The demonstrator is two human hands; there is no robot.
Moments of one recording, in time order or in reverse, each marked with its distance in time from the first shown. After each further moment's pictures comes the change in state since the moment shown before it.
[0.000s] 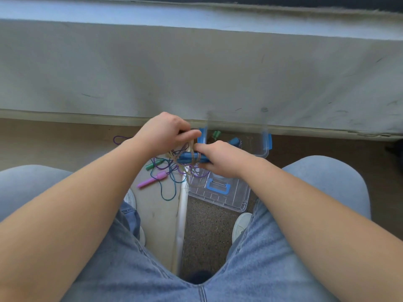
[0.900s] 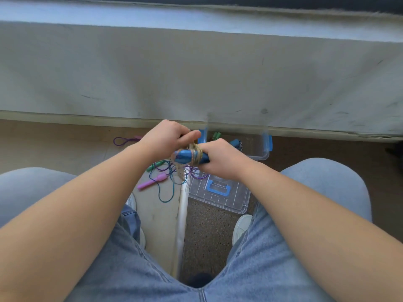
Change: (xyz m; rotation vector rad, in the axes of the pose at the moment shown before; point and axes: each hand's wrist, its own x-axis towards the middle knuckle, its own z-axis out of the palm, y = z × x) left_hand 0.001 0.001 0.009 -0.160 -0.100 -0.148; right_hand 0.001 -0.009 -0.003 0.142 0.125 0.037
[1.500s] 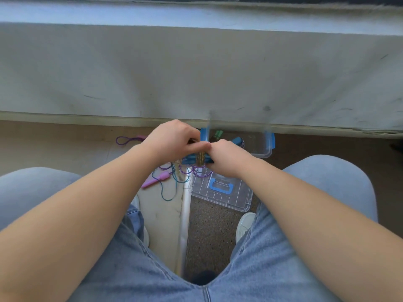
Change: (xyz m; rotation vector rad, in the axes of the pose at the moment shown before) left_hand -0.005 0.011 0.001 0.213 0.062 0.238; right_hand 0.004 0.009 0.003 -0.280 -0.135 0.108
